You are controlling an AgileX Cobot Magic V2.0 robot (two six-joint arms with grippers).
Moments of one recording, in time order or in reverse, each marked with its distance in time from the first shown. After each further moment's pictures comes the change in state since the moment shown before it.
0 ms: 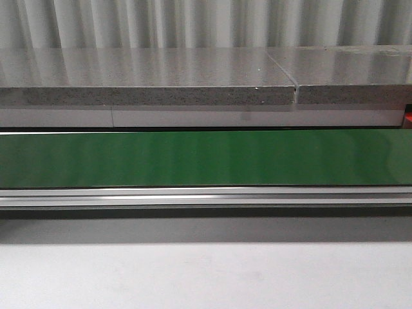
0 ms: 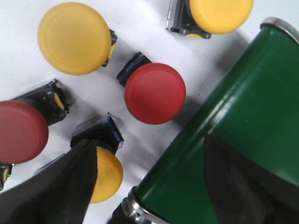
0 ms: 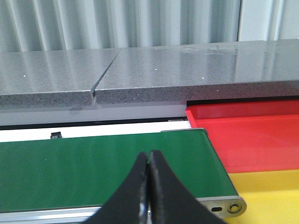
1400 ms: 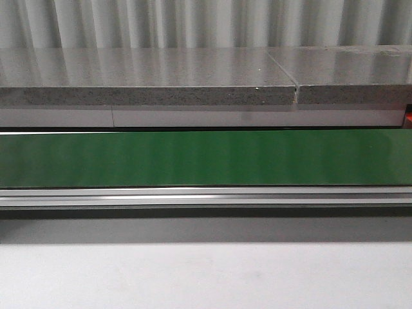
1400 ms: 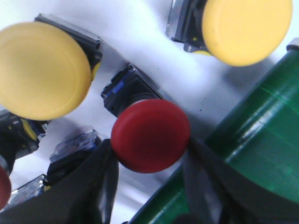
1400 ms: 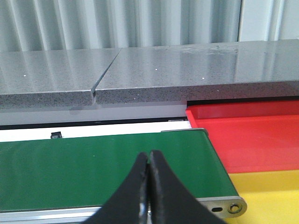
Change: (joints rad) left arm 0.002 0.164 -0.109 -0.041 0.057 -0.002; right arm 0.000 0.000 0.000 0.000 0.000 -0.001
